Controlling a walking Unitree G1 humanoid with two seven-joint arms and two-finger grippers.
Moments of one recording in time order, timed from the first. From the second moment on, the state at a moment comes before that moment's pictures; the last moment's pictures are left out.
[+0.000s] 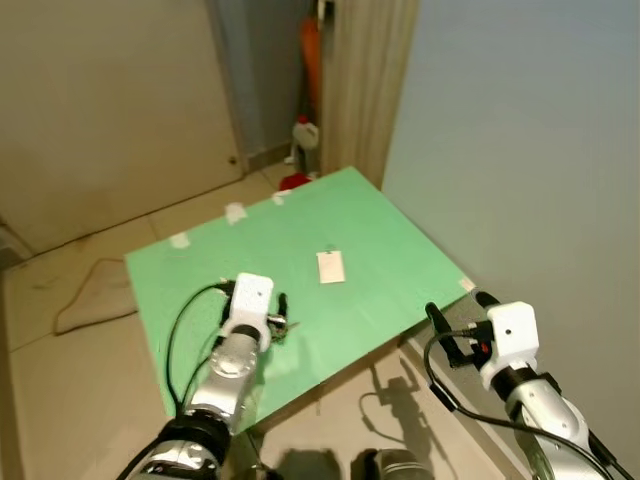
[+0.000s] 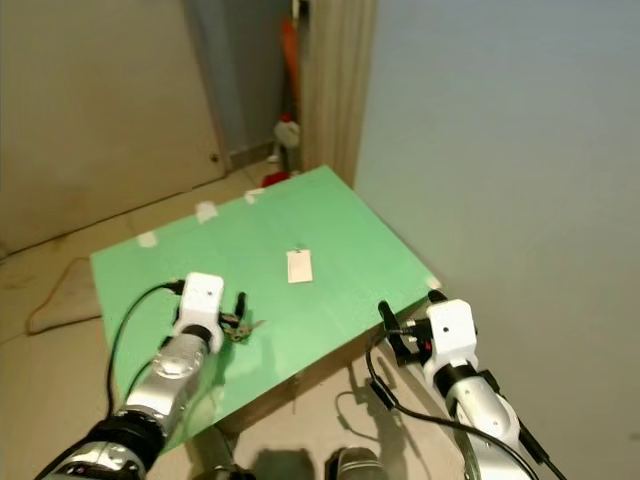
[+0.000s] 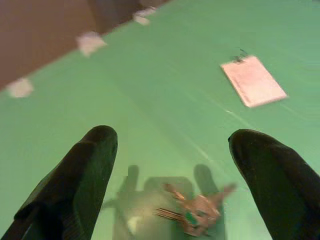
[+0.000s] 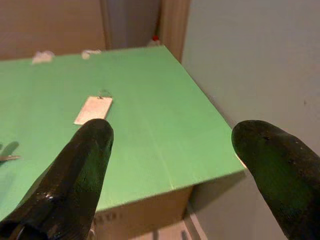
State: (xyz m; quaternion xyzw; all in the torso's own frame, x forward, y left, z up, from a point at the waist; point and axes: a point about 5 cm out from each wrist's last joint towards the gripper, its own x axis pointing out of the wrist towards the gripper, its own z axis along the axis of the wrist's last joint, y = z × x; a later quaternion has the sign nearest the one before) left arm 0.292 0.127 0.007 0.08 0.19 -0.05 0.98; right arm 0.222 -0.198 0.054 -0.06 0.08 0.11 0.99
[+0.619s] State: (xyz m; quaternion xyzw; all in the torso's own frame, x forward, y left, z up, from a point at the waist) left arm 0.290 0.117 -0.006 0.07 0.24 -0.05 0.97; right arm 0.195 -0.207 0.064 -0.08 0.12 0.13 0.98
